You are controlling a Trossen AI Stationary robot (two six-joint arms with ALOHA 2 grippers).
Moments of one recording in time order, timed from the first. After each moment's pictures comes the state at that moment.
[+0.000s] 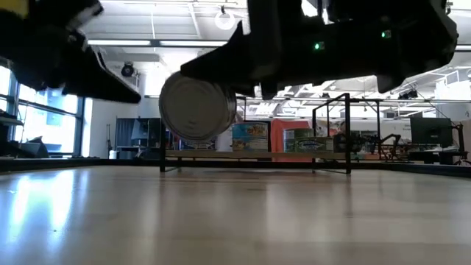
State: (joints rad) left arm -0.68 1.46 0.55 0.04 -1.07 -0.48; right arm 0.36 2.05 0.91 1.07 0.47 -0.04
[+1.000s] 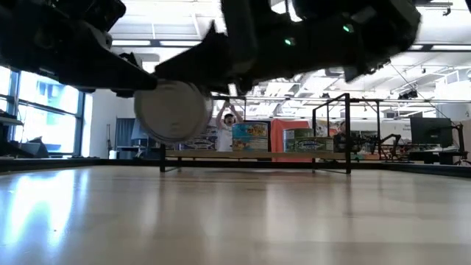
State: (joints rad) left arm -0.50 1.48 0.39 0.73 -0.50 -0.04; right arm 0.29 2.05 1.03 0.85 0.30 -0.05
